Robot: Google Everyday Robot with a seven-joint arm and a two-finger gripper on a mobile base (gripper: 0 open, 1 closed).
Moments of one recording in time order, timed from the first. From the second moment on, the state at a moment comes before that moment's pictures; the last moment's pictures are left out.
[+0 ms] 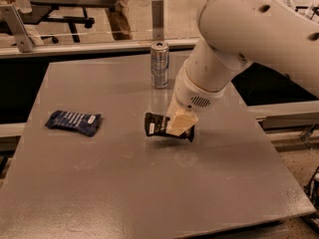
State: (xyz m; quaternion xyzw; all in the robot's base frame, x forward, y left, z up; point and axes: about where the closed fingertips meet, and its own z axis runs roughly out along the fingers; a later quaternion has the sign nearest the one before) arm 0.481 -0.050 0.871 -0.67 0.72 0.04 0.18
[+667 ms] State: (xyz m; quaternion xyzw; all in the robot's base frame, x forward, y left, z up) arm 0.559 -0.066 0.880 -0.65 0.73 0.02 0.19
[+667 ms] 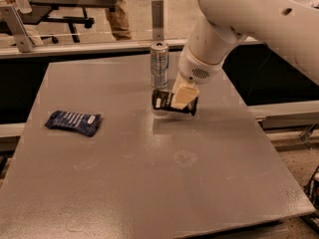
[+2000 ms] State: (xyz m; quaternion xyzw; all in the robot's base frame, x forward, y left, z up) arm 0.621 -0.077 0.870 -0.63 0.75 0.02 0.19
